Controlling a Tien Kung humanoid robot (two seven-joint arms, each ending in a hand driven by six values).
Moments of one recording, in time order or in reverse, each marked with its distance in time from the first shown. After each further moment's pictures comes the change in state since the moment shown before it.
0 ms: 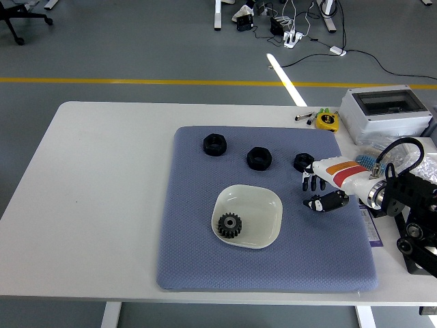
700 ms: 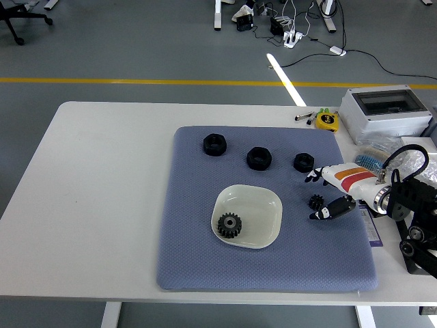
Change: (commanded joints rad) left arm 0.001 -0.001 -0.002 0.000 0.005 -0.002 0.001; right arm -0.002 0.015 -0.039 -0.107 0.024 -0.046 0.022
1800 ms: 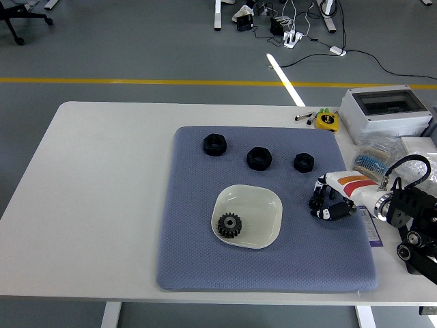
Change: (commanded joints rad) left arm 0.002 -0.001 -0.001 -0.001 0.001 -0.007 0.002; right arm -0.005 0.019 -0.035 -0.061 0.093 -0.060 0.007
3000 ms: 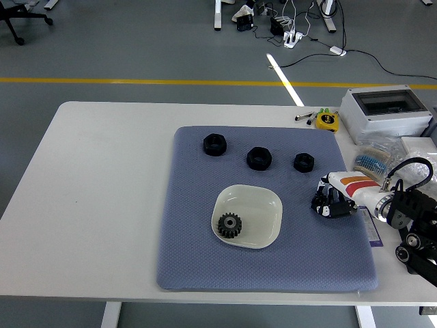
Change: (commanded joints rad) left arm -0.001 0.001 -0.001 -0.001 0.007 -0.006 0.005; right arm -0.005 0.002 -0.011 -0.008 0.015 -0.039 -0.028
